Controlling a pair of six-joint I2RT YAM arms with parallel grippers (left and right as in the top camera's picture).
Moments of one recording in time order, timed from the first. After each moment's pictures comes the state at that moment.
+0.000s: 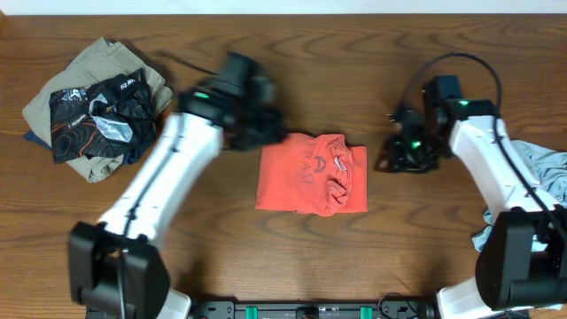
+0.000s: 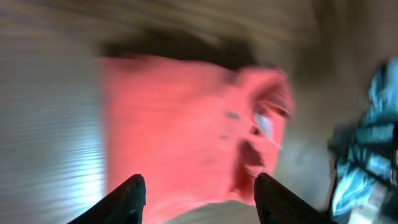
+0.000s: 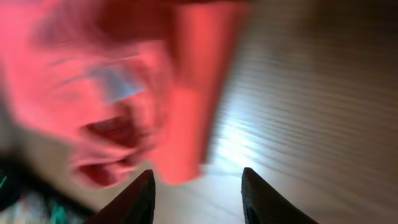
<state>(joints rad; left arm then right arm) -0.31 1.67 1.40 -0.94 0.40 -0.45 0.09 1.70 1.22 -1.05 -0.43 -0.04</state>
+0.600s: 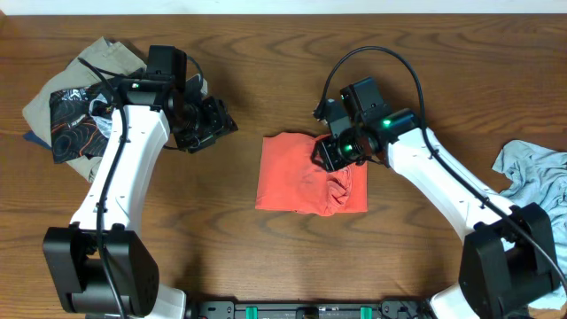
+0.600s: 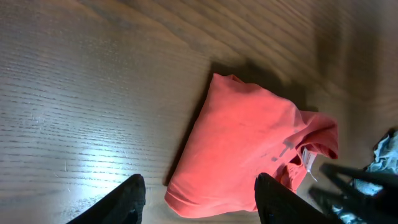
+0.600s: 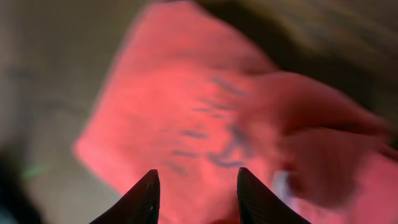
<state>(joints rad) -0.07 1.67 1.40 -1.05 0.40 -0.45 0.44 1.71 1.22 -0.71 -0.35 0.07</state>
